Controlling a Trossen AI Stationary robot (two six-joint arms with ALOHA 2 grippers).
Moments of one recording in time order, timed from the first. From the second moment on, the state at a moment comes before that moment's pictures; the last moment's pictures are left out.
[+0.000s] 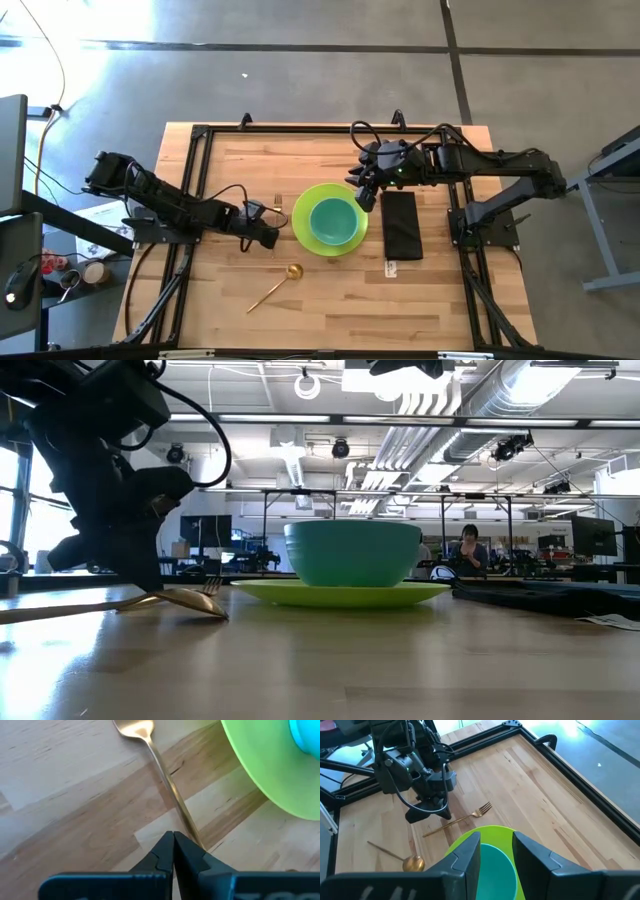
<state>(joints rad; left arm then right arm) -0.11 1.34 0.43 -0.16 -0.27 -1.26 0.01 1.38 1.46 -0.71 0.23 0.36</state>
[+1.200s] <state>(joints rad) -0.43 1.33 0.98 -1.01 -0.31 -1.41 0.01 1.38 1.46 -0.72 0.23 0.29</state>
